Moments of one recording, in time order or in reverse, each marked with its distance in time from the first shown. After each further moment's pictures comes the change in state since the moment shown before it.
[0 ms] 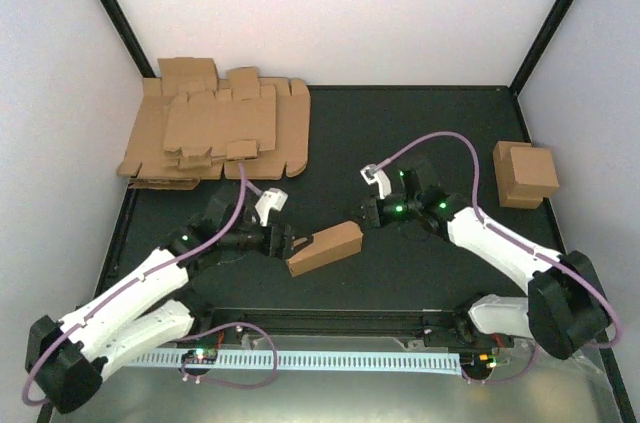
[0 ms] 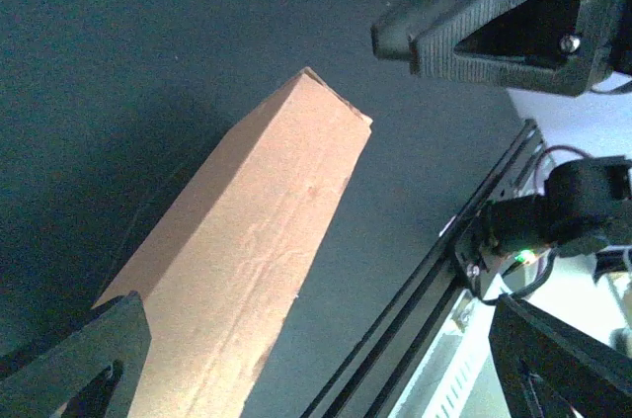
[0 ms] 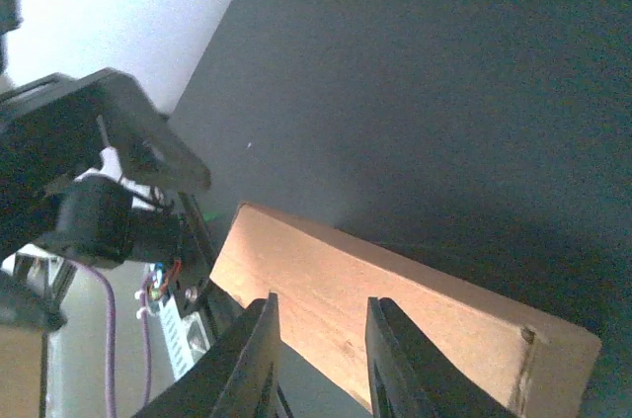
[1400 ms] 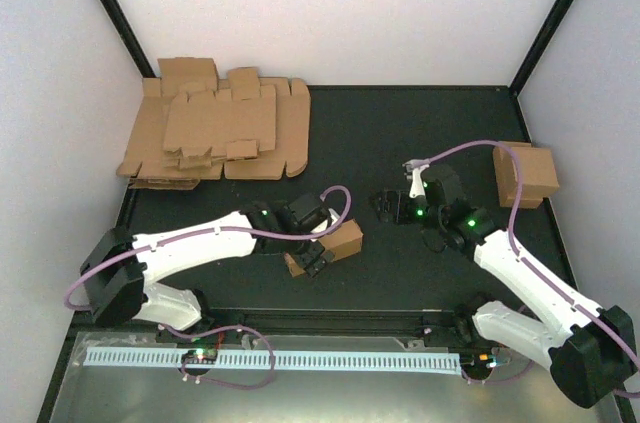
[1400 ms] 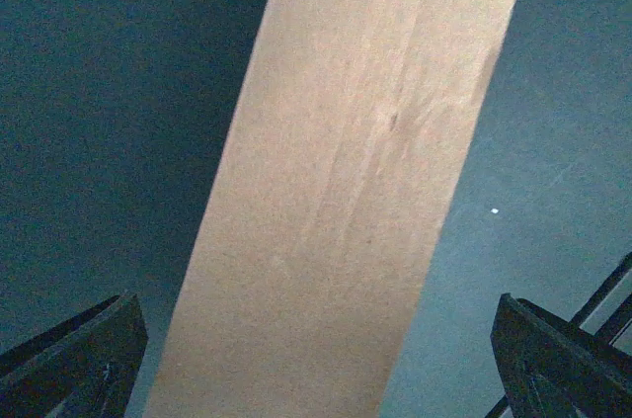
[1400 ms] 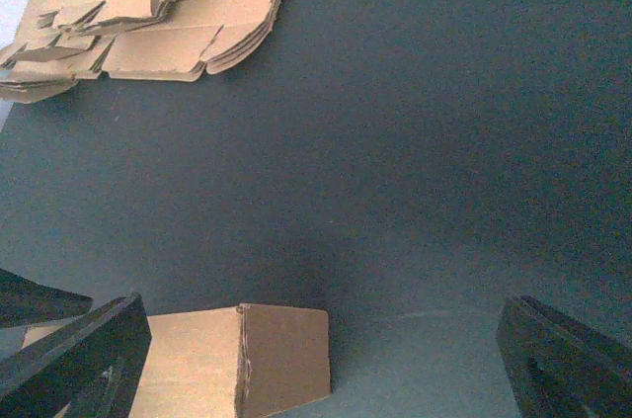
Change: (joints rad) left arm -0.406 0.549 0.389 -0.346 -0.560 0.384; right arm -0.030 -0.288 -0.038 -0.233 0.597 0.076
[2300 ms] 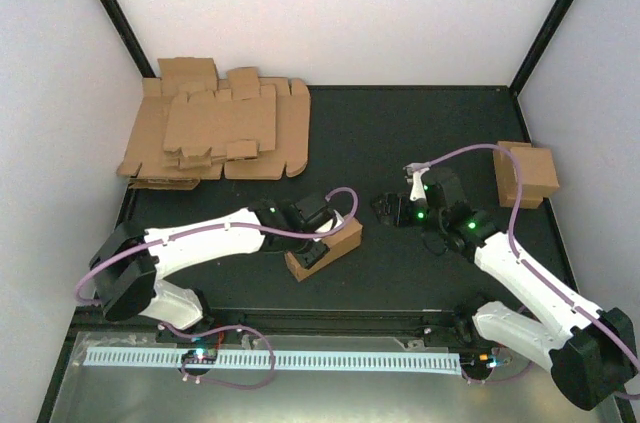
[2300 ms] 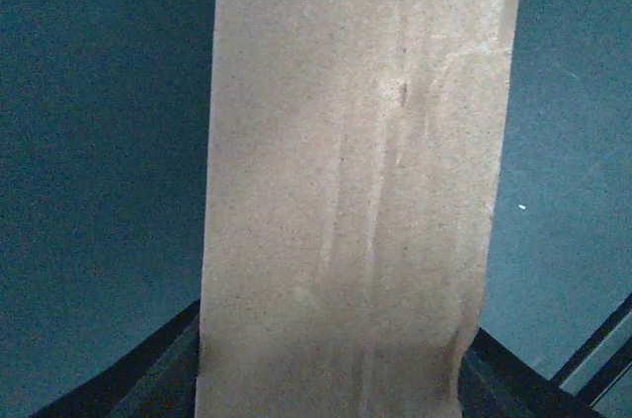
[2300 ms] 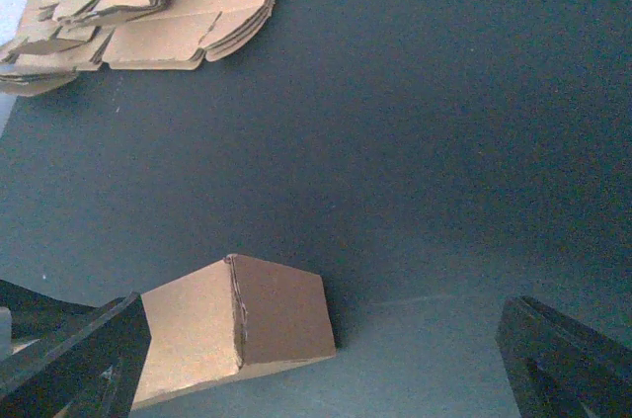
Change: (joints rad) left arm 0.000 0.079 0.029 -0.027 -0.019 0.029; right arm -0.004 -0.011 -0.025 0.001 -0.018 0.013
